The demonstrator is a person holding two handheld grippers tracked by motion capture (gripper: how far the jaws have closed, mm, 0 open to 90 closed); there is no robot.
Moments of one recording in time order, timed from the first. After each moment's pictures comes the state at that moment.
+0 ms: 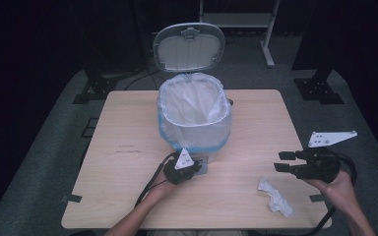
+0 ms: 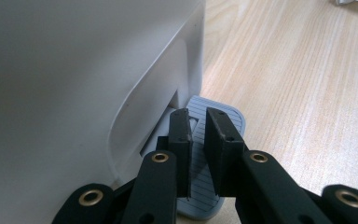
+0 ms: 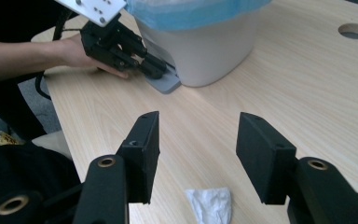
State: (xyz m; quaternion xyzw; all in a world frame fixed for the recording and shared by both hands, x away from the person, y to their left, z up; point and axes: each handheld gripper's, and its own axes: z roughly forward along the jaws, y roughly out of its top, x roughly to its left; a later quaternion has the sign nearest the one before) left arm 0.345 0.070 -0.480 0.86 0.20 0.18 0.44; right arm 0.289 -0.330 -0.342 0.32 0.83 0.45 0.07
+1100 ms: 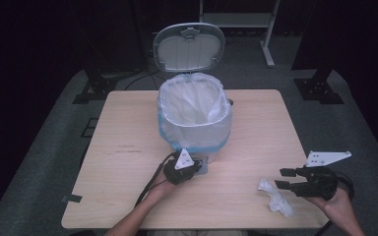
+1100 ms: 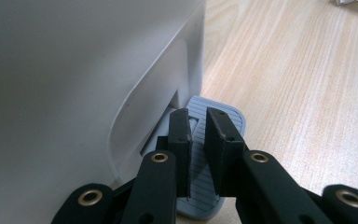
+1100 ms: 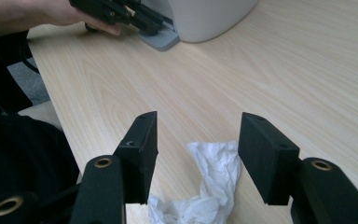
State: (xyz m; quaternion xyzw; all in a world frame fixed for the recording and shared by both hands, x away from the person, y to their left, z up) left arm 0.345 0.070 -0.480 0.86 0.20 0.18 0.44; right arm 0.268 -0.338 -0.390 0.33 0.84 0.43 0.06
